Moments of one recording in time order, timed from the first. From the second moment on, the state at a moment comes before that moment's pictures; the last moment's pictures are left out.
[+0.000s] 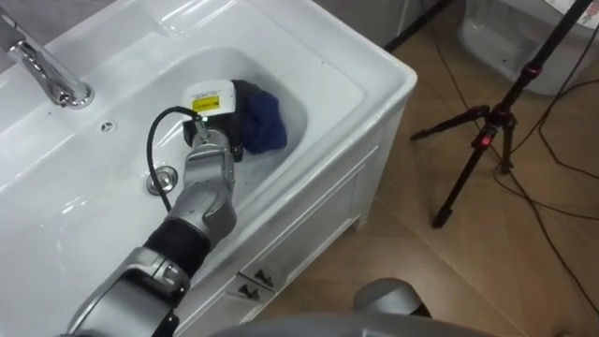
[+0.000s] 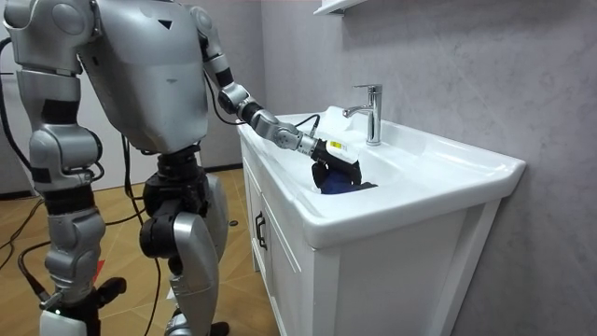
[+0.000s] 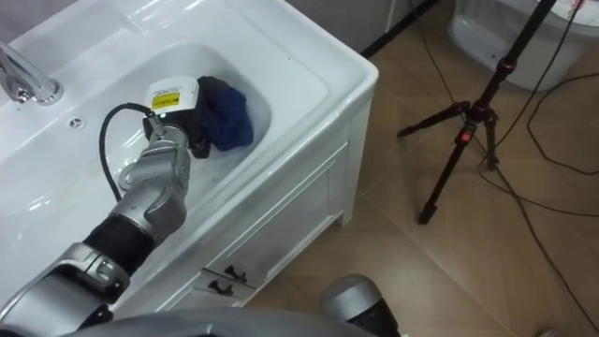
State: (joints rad) left arm -0.31 0.18 -0.49 0.51 0.95 0.52 0.07; right arm 0.05 -0.30 0.10 1.35 -0.16 0.36 0.07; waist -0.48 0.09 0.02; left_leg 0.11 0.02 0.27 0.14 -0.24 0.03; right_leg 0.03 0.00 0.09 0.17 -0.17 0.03
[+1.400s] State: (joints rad) left arm -0.08 0.27 -0.15 0.80 1.29 0.34 0.28; right arm 0.14 -0.25 -0.08 1.21 -0.28 0.35 0.05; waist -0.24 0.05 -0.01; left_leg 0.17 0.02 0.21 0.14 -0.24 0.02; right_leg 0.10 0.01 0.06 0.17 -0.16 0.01
